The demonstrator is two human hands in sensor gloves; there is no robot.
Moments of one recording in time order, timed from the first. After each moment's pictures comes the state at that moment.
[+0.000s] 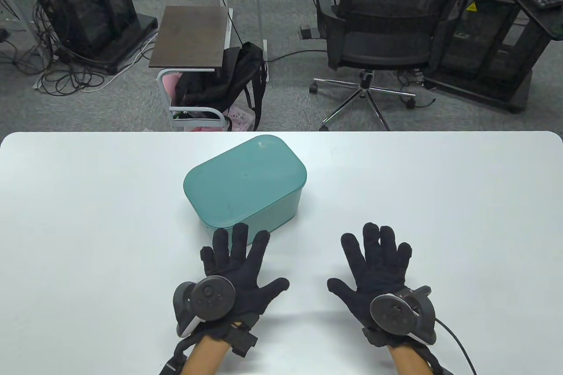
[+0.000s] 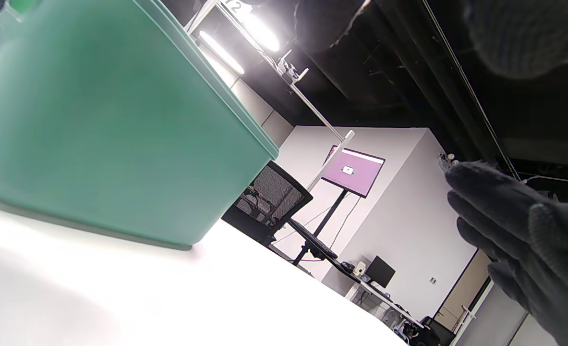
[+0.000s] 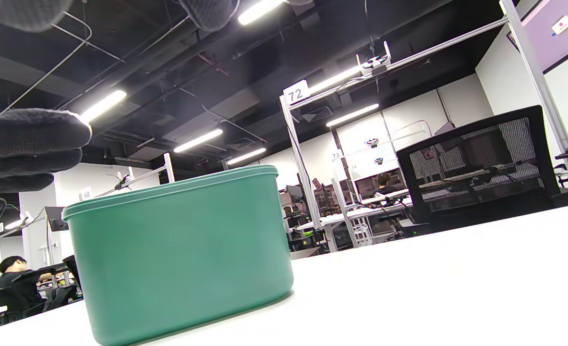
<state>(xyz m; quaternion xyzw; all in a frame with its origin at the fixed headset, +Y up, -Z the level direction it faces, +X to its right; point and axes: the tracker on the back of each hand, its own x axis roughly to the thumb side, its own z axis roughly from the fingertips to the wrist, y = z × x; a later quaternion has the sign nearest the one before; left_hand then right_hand) -0.147 -0.701 -0.244 0.09 -0.15 0.34 0.93 0.171 -0.703 -0.239 0.19 -0.20 0.94 0.19</state>
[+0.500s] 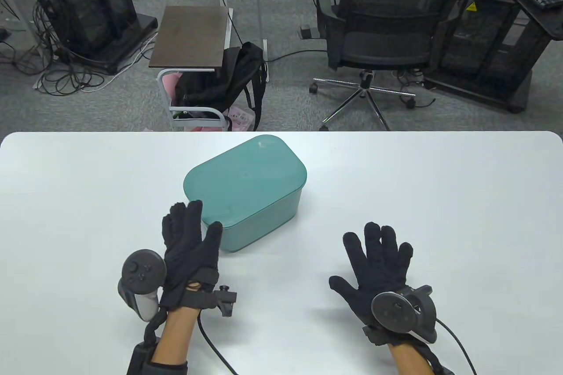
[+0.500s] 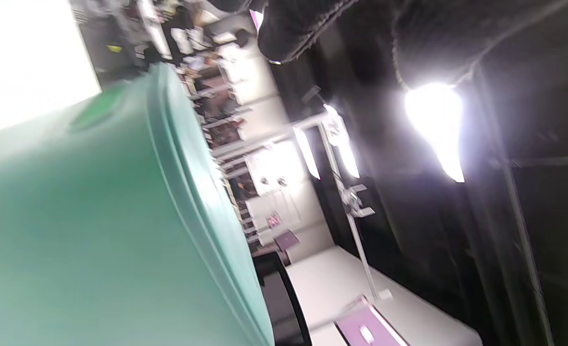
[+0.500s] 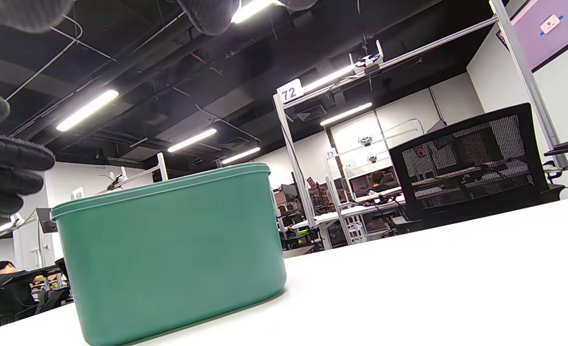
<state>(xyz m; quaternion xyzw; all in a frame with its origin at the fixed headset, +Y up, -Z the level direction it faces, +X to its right) -0.241 -0.685 -0.282 0.15 0.06 0.59 0.79 0.174 -0.703 -0.242 0.18 -0.20 0.94 0.20</state>
